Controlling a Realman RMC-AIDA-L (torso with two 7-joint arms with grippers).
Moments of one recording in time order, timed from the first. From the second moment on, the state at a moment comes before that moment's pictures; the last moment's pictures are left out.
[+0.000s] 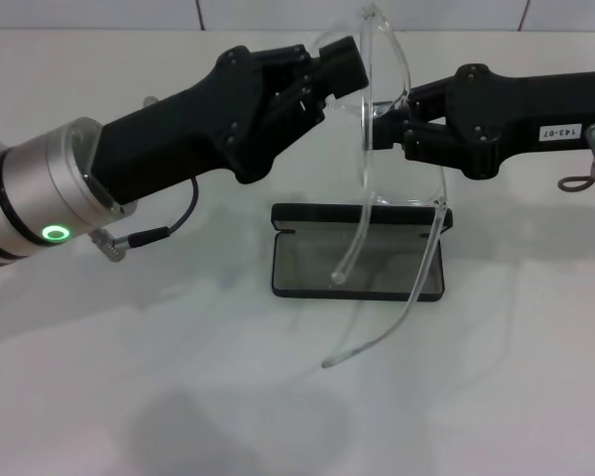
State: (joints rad) left arm -0.51 -2.09 1.19 0.52 1.08 1.80 -1.28; right arm 0.61 2.02 -1.13 -0.95 -1.55 -1.63 1.73
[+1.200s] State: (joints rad) left arm -0.50 -2.10 1.20 0.52 1.08 1.80 -1.26; right arm 0.60 2.02 -1.13 -0.94 -1.55 -1.62 1.72
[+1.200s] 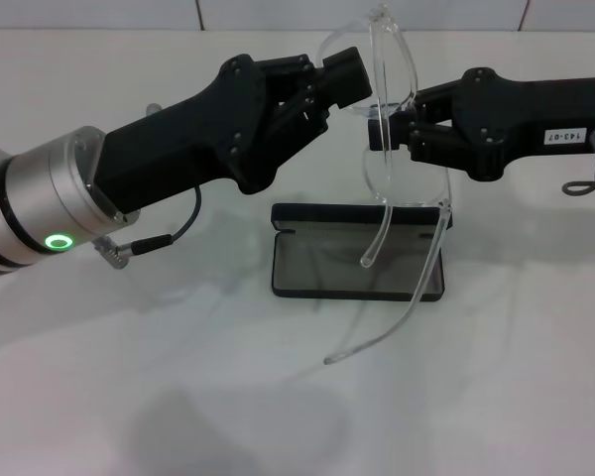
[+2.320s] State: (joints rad) left arm -0.50 -2.10 1.24 0.50 1.07 1.73 -1.23; right arm 0.62 2.02 -1.14 -0.90 -1.53 -1.61 1.72
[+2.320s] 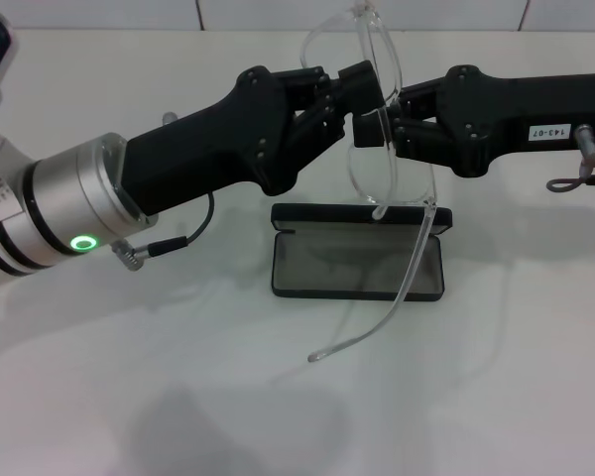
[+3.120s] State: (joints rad) left arm -0.49 -2.10 1.24 0.50 1.03 1.84 -1.23; right arm 0.59 2.02 -1.07 -0.91 -1.50 -1.63 1.71
